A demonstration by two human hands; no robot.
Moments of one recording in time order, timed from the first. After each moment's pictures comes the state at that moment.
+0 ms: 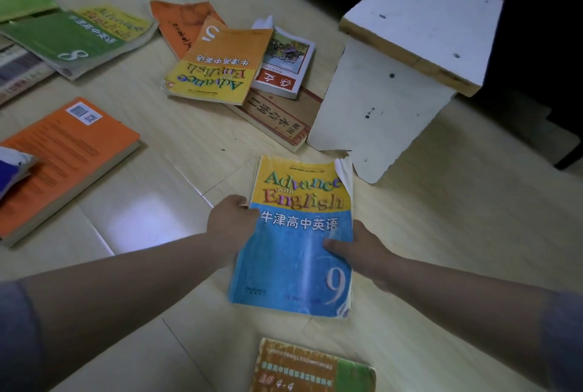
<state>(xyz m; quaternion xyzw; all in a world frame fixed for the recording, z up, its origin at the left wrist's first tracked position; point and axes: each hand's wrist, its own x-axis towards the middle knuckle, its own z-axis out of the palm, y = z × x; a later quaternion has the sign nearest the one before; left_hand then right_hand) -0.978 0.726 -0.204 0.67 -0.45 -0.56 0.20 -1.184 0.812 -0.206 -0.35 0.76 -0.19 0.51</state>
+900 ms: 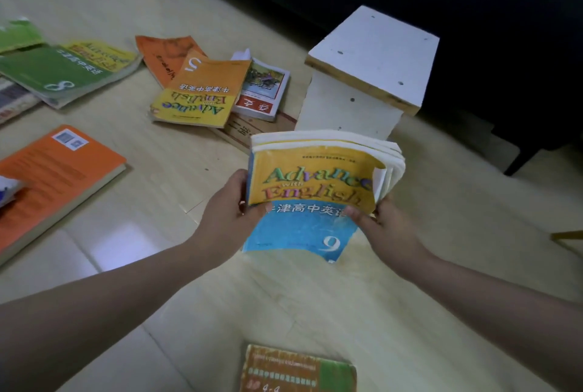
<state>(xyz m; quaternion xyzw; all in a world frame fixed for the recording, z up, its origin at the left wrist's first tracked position) -0.979 0.745 -0.143 0.47 -0.65 -0.50 0.32 -1.209 0.830 -0.121 -0.50 0.75 -0.34 0.26</state>
